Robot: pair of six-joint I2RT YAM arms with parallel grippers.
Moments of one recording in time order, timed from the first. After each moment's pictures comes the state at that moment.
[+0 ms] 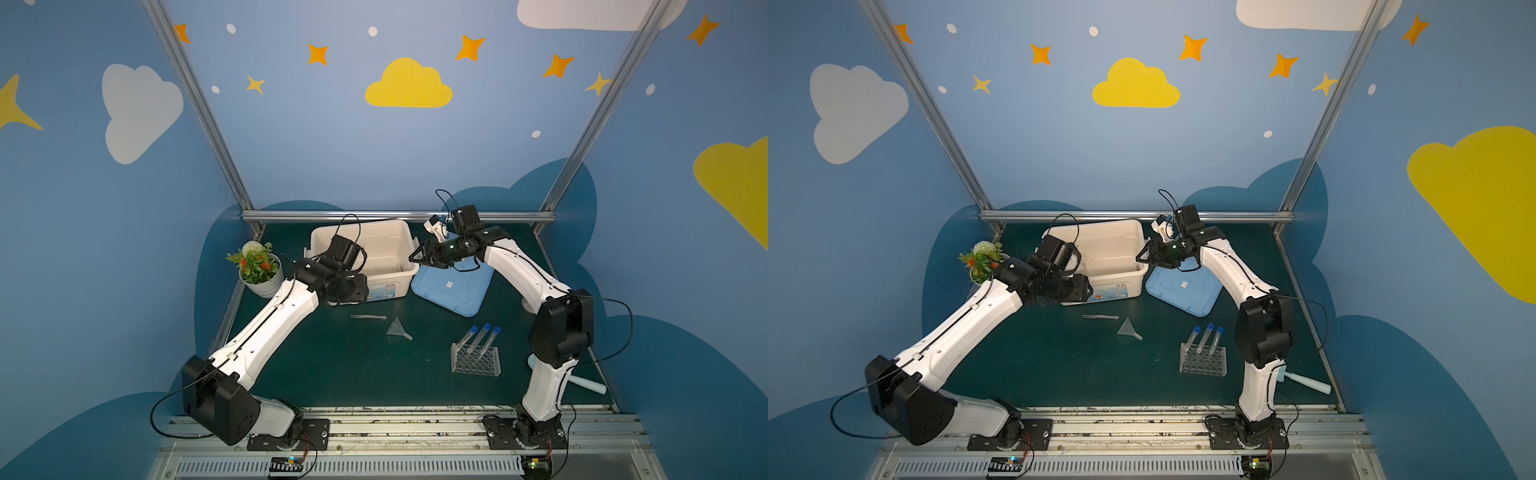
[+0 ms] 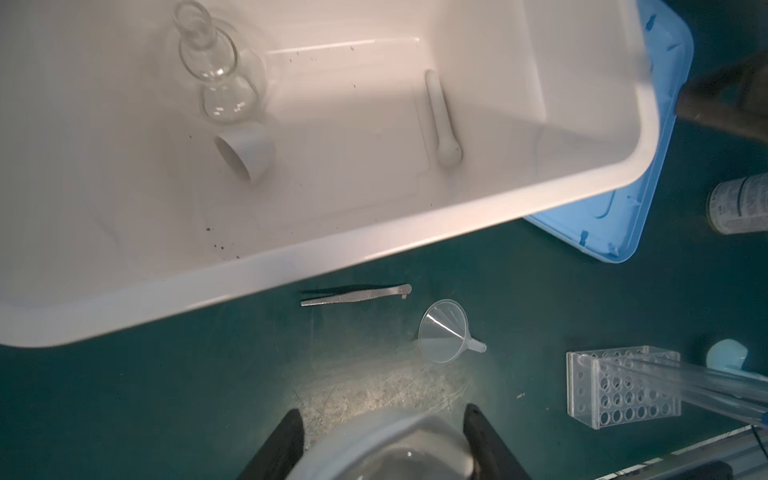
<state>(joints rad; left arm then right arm) -0.46 1.42 1.39 -0.99 0.01 -0.44 0.42 1.90 1.73 -0.74 -0.69 0.36</state>
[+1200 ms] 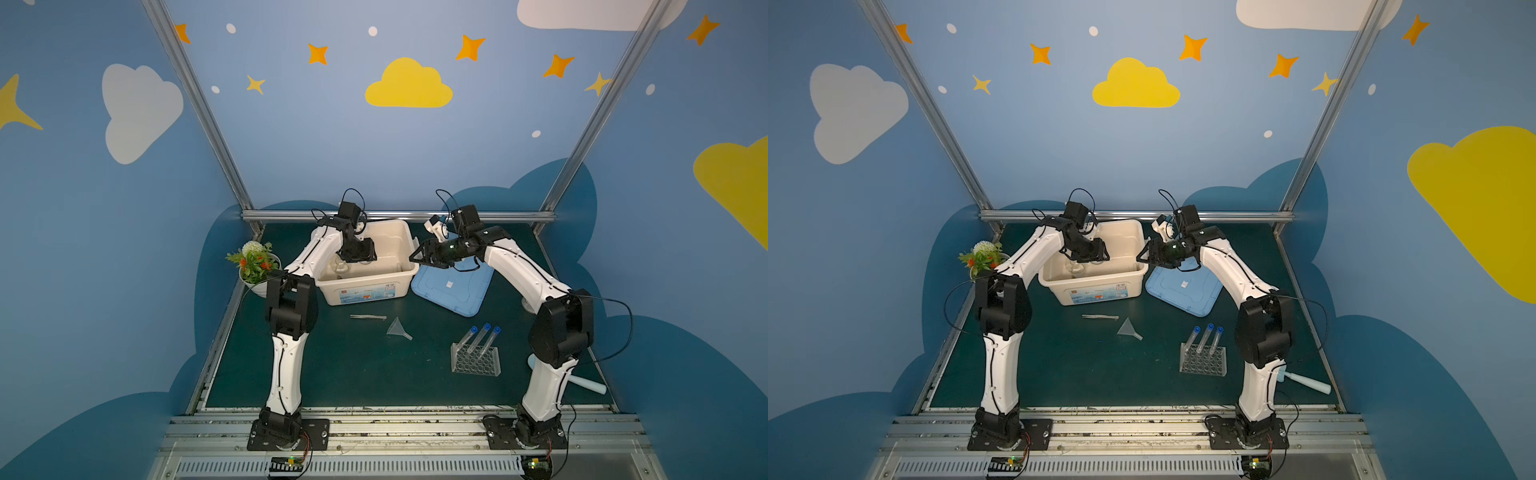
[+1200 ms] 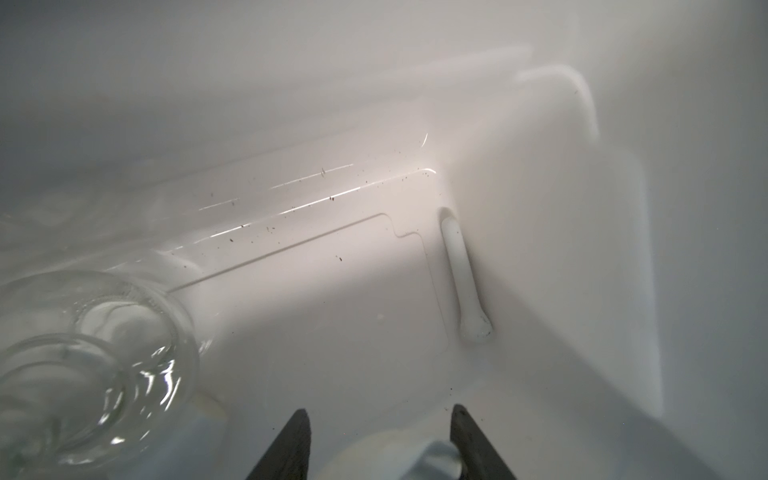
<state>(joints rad) -0.25 2.25 2.07 -0.99 0.31 -0.22 0.42 1.90 1.73 -0.74 -0.68 0.37</state>
